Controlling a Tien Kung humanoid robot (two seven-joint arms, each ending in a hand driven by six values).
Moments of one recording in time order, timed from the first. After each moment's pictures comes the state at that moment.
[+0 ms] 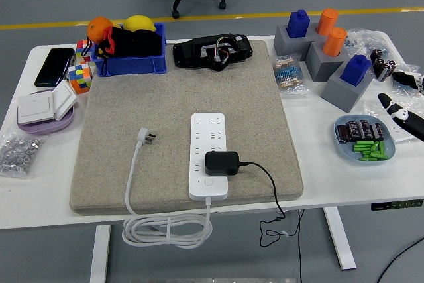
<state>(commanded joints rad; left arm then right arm) -0.08 0.02 -1.71 -0.18 1.86 -0.05 0.27 -0.08 -0.11 1.72 1.57 -1.76 0.00 0.19</state>
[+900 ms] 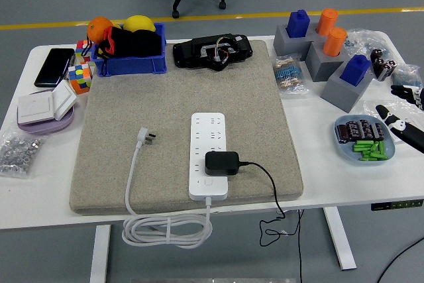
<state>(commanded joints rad) -0.07 0.01 -1.72 -0.18 1.86 -0.05 0.27 -0.11 -0.08 1.74 1.58 -1.77 0.02 0.17</state>
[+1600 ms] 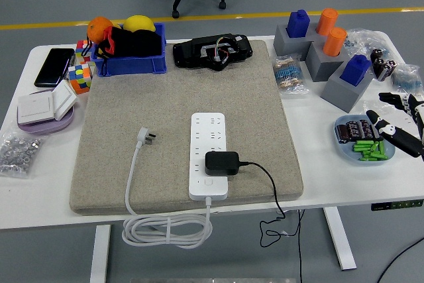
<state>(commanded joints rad) -0.04 0.02 -1.78 -0.18 1.91 -0.05 0.27 -0.13 -0.07 1.71 1.58 -1.76 0.04 0.13</state>
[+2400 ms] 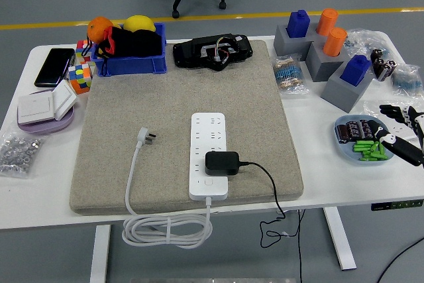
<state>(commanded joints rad) -0.03 0.02 -1.79 -0.18 1.92 -0.04 0.27 -0.15 -0.07 1.73 1.59 -1.77 0.05 0.09</state>
